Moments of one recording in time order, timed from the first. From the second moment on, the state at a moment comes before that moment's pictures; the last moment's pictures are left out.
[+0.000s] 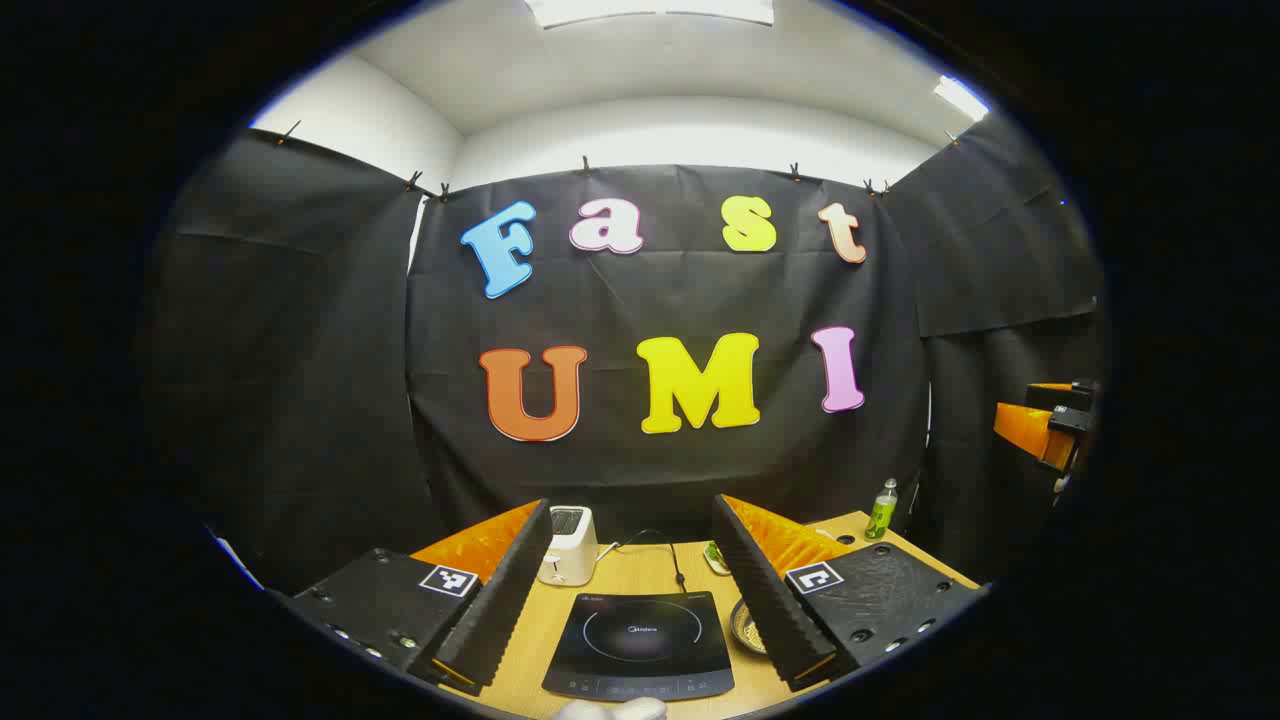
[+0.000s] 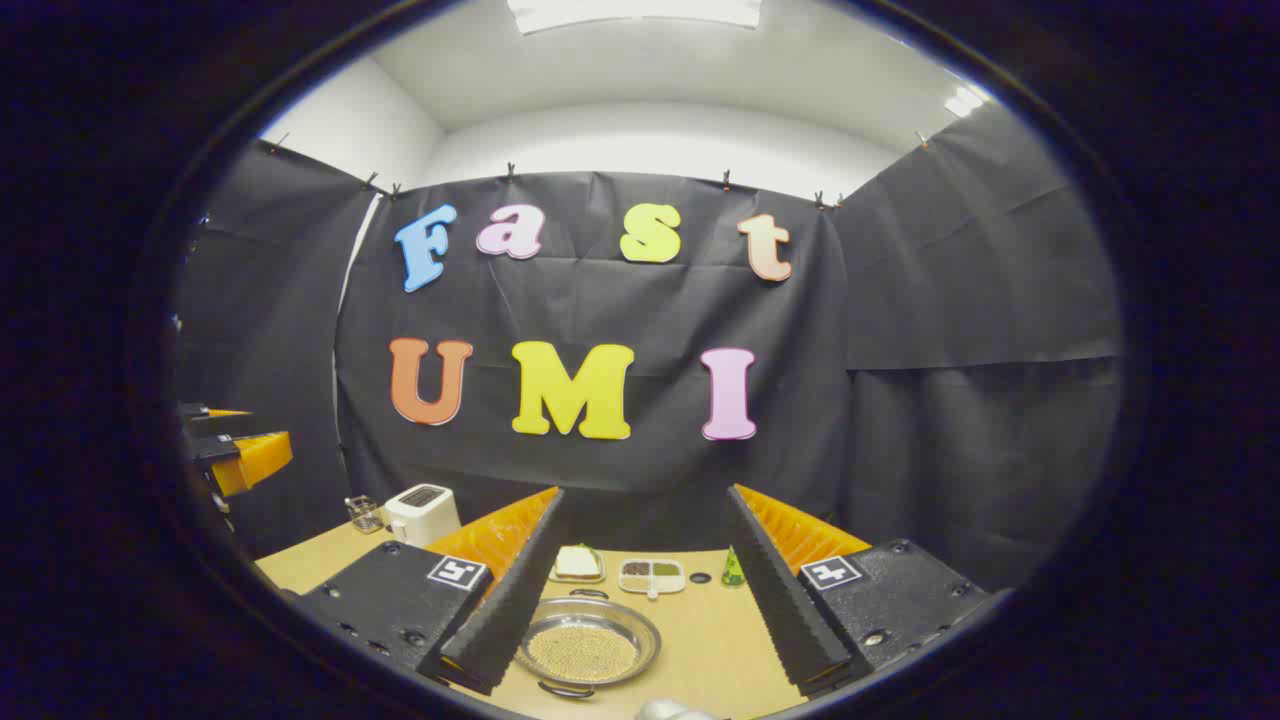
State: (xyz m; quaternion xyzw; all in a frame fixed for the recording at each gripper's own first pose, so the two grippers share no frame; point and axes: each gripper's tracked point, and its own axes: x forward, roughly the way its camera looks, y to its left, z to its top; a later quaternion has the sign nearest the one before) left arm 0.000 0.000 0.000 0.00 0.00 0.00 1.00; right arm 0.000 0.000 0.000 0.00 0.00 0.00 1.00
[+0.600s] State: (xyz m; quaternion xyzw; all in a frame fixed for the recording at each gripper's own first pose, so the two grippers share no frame) left arm 0.005 0.002 0.000 0.00 0.00 0.01 1.00; right arm 0.008 -0.002 -0.006 -0.01 0.02 0.01 1.00
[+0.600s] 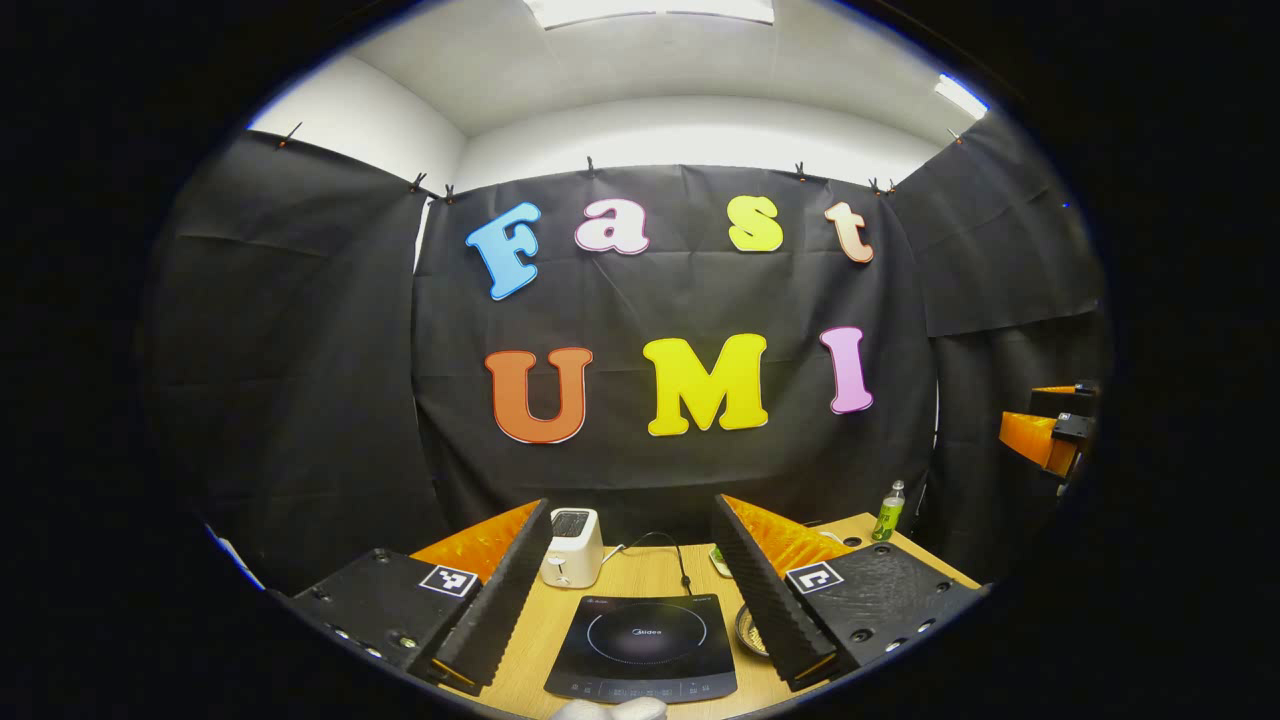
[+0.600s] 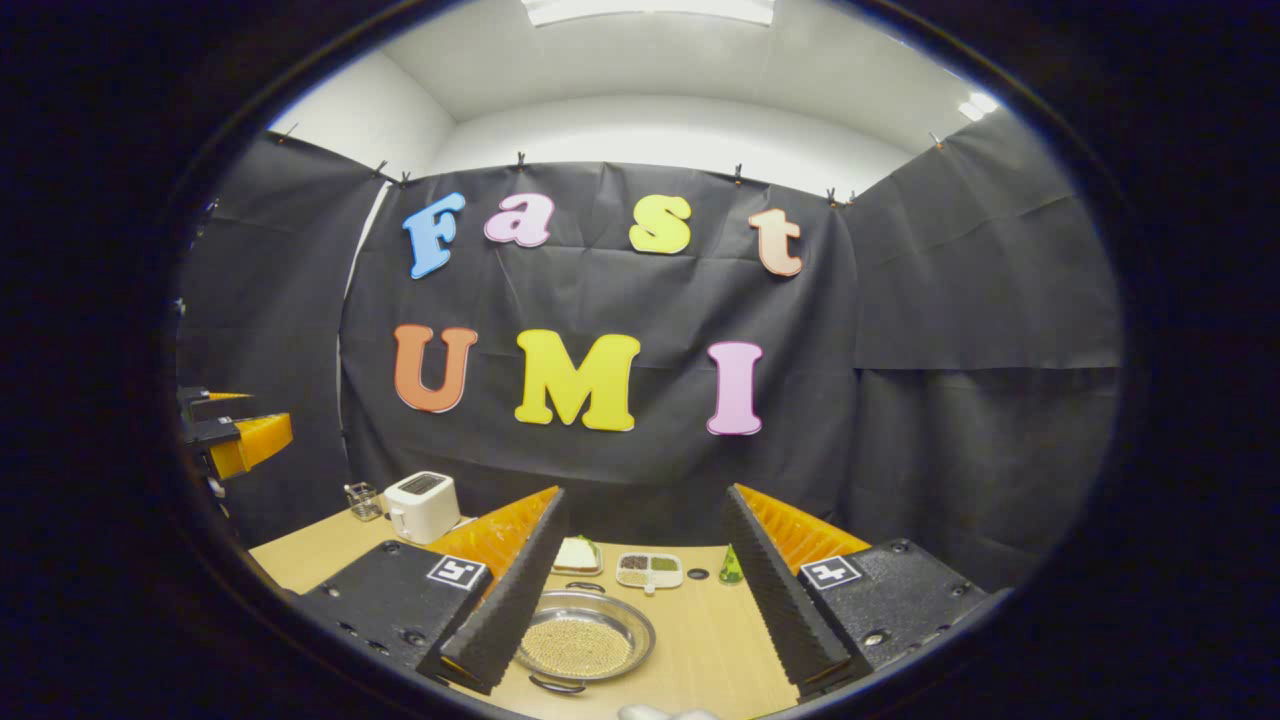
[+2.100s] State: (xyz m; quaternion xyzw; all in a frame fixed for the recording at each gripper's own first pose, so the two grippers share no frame) left arm -0.005 0.024 -0.039 0.00 0.03 0.05 1.00; right arm 0.027 0.088 -0.262 0.03 0.32 0.17 0.93
